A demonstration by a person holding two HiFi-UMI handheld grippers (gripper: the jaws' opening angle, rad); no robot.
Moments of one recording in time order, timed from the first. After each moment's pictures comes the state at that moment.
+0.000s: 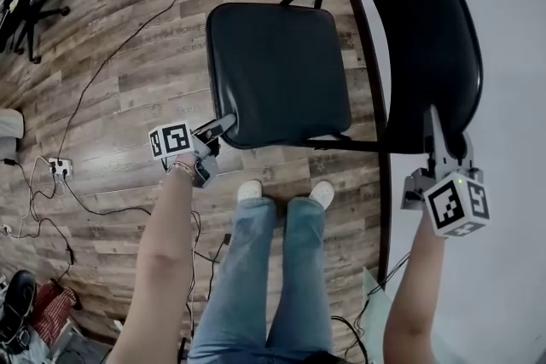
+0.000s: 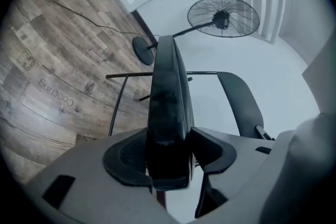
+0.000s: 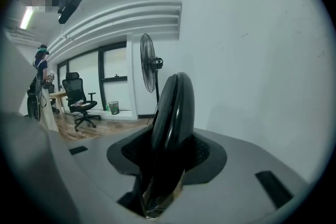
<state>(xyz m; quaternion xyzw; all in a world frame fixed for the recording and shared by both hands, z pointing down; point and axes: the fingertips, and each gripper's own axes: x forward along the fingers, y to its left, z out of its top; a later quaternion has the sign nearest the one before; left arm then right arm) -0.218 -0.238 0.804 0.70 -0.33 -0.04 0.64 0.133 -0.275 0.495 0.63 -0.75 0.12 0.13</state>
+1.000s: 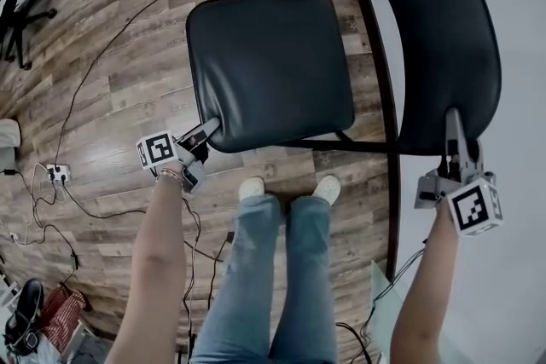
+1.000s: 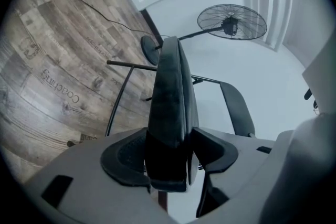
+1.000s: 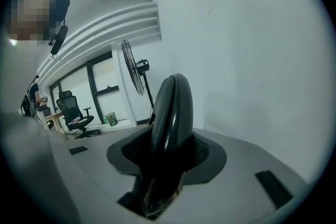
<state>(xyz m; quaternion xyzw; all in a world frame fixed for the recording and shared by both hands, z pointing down) -0.242 -0.237 0.863 0.68 -0.33 -0.07 0.65 0.190 -0.285 0.554 0.65 -0.74 0.18 0.07</state>
